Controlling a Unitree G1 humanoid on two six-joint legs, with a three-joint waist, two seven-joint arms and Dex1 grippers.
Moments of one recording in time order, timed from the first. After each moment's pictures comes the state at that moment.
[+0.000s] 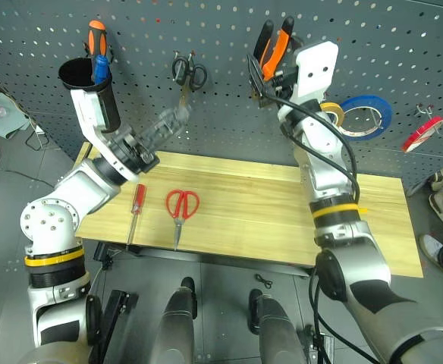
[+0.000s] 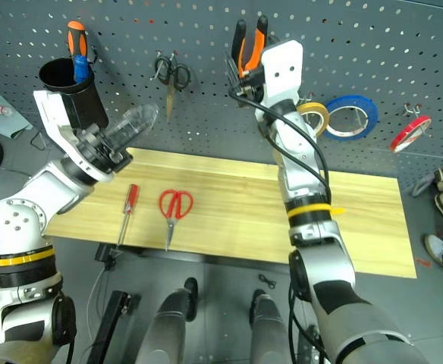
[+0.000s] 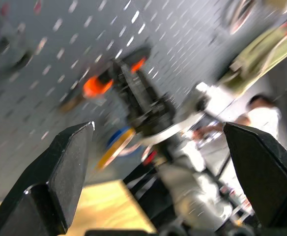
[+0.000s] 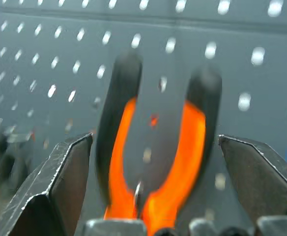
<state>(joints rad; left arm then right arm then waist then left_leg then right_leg) -0.58 0.51 0.30 -0.15 -1.27 0.87 -0.47 -1.00 -0.20 -0.04 0.43 0.07 -0.16 0.25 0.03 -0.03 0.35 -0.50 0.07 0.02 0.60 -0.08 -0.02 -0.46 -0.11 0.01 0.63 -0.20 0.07</state>
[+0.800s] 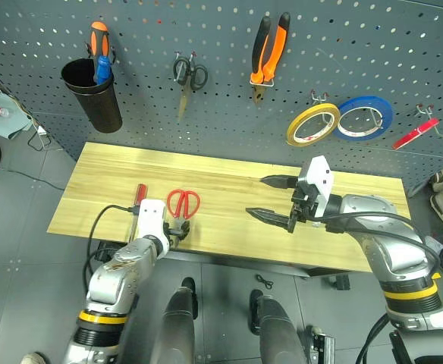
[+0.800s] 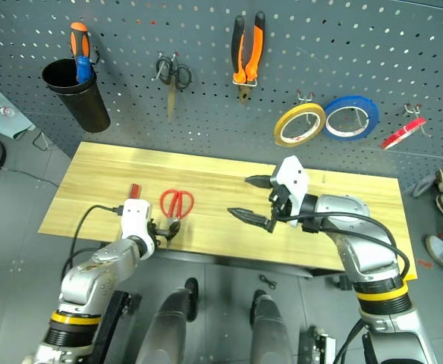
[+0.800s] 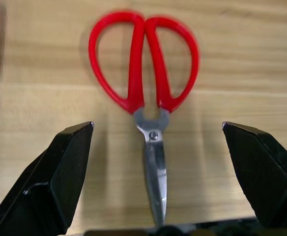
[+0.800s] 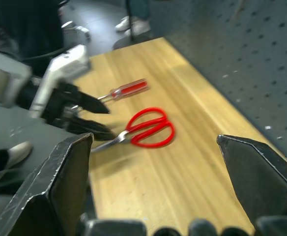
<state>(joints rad) -0.23 0.29 -0.03 -0.13 -0.40 0.76 -0.01 -0.45 -0.61 0.06 -0.23 0.42 0.45 0.94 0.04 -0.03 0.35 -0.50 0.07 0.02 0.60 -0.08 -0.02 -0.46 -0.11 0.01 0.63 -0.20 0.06</state>
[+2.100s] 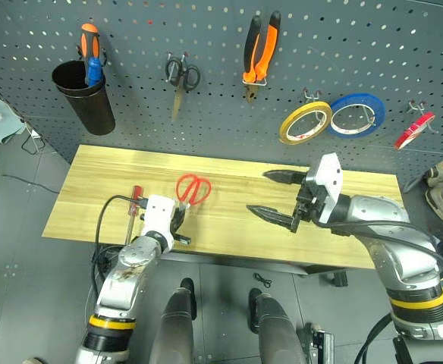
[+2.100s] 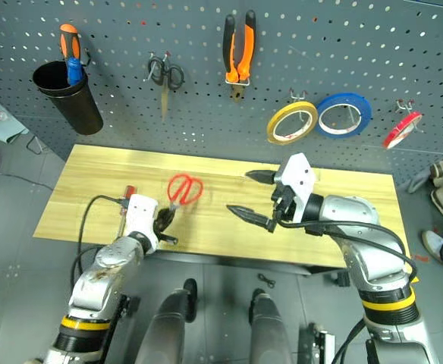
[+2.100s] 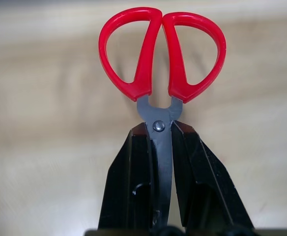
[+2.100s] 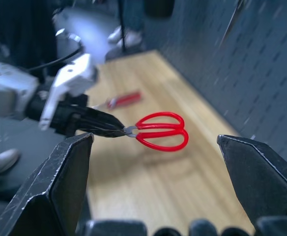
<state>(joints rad) -0.14 0.27 -0.02 -0.32 -0.17 0.46 -0.22 -0.42 -0.58 -0.01 -0.41 0.49 0.51 0.82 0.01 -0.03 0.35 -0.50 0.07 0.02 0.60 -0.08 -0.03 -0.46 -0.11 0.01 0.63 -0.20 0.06</state>
